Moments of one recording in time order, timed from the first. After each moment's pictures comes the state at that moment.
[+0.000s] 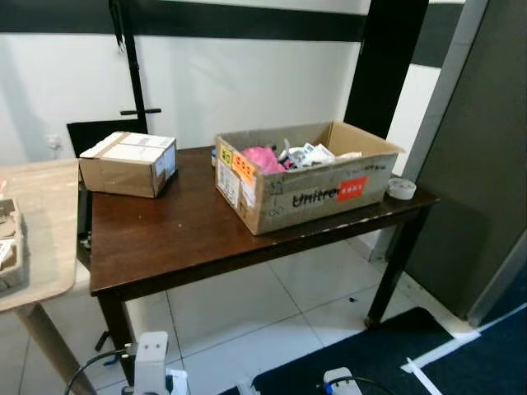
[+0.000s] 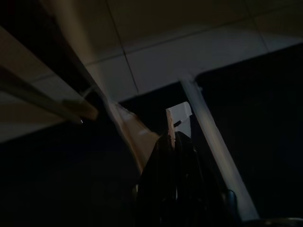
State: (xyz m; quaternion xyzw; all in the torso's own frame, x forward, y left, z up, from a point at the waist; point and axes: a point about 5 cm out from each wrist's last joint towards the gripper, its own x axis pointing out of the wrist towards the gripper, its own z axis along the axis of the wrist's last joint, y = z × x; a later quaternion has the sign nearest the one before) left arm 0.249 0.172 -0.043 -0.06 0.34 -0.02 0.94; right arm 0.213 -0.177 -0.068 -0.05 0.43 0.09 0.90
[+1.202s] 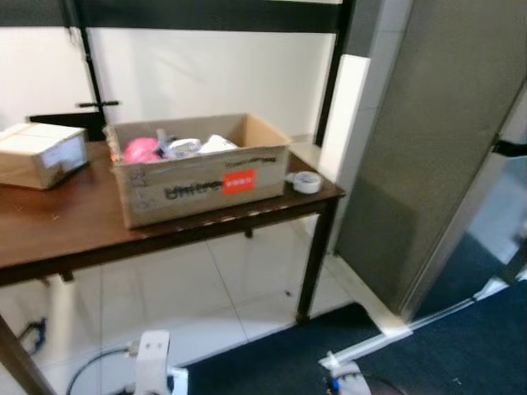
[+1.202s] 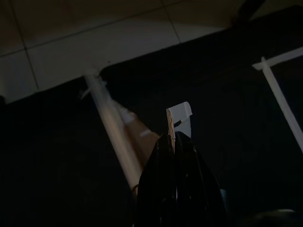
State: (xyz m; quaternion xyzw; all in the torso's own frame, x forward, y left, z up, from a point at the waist) left arm 0.254 0.170 -0.040 -0.05 0.33 -0.02 0.94; right arm 0.217 -0.175 -0.066 -0.04 0.43 0.08 0.90
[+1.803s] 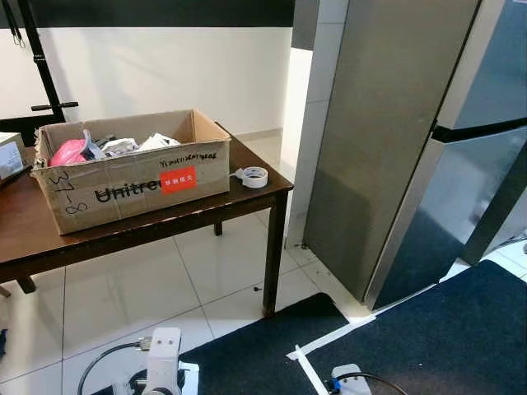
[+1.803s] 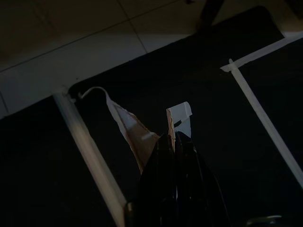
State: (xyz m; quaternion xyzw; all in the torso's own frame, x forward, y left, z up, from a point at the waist) left arm 0.258 0.161 -0.035 -0.05 0.31 -0.04 0.95; right arm 0.217 -0.182 -0.065 -0.05 0.43 0.07 0.90
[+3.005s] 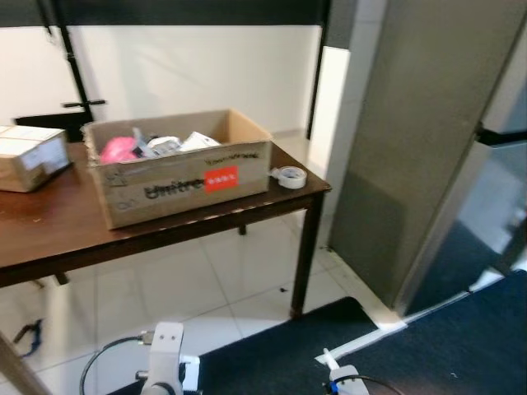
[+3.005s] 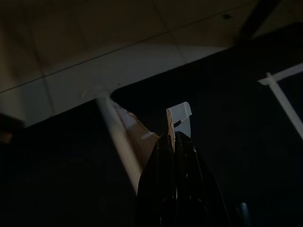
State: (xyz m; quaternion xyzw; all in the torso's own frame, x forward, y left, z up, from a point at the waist) left arm 0.264 0.160 -0.029 -0.02 0.29 -0.06 0.96; right arm 0.219 -0.180 -0.064 -0.07 0.43 0.09 0.90
